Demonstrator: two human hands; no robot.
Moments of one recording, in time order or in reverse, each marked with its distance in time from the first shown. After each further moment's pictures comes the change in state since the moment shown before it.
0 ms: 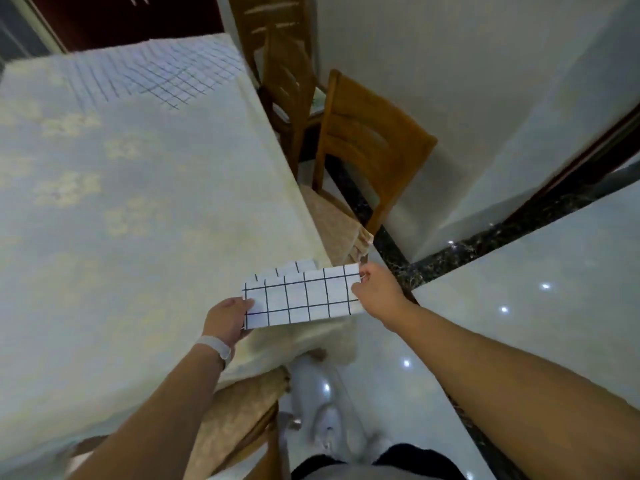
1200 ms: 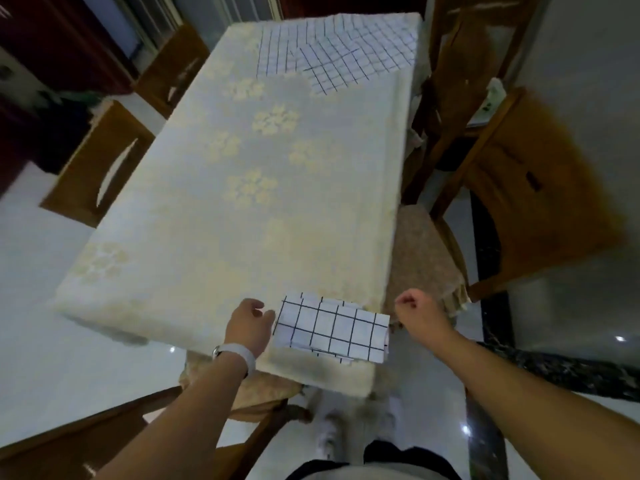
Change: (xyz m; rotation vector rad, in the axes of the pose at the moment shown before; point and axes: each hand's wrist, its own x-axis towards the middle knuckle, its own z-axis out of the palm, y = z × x) left_hand -0.022 0.029 0.039 0.440 0.556 -0.019; right_hand 0.171 -0.028 -0.021 -0.174 -0.458 -0.241
